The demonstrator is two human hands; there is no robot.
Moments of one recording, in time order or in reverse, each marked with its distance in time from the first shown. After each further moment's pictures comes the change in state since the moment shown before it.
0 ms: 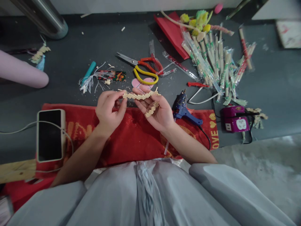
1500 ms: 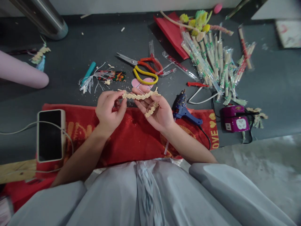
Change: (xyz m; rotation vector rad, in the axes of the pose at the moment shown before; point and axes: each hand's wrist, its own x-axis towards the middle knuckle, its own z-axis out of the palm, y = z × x) left_hand -0.001 -0.001 0.000 0.066 -0.019 -0.035; right_hand -0.001 0.003 -0.003 -0.049 -0.021 -0.017
